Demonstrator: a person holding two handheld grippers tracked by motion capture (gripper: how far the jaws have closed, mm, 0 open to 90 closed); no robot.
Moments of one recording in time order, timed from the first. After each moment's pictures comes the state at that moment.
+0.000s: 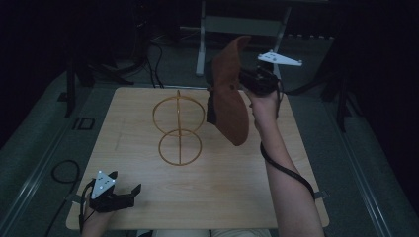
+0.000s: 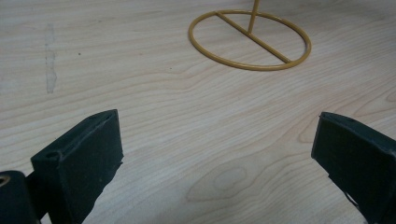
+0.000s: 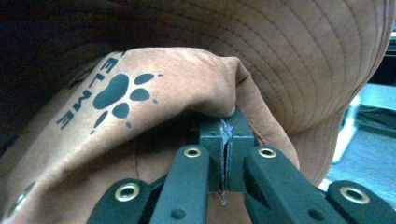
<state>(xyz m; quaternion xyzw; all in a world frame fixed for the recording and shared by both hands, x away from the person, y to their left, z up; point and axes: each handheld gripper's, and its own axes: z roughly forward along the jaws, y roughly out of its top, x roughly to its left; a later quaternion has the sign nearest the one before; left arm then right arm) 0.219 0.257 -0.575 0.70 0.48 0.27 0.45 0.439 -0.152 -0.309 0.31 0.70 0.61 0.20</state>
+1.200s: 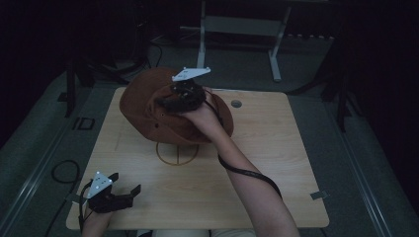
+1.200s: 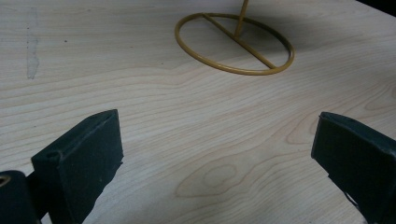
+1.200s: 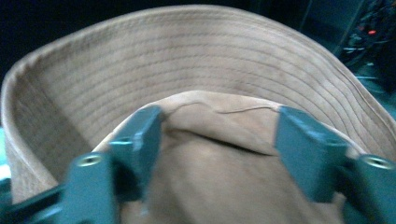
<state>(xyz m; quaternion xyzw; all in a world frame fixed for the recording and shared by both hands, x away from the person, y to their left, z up) 0.219 0.262 -0.580 0.69 0.49 0.24 0.48 0.423 0.012 -0.357 0.20 0.82 0.51 0.16</state>
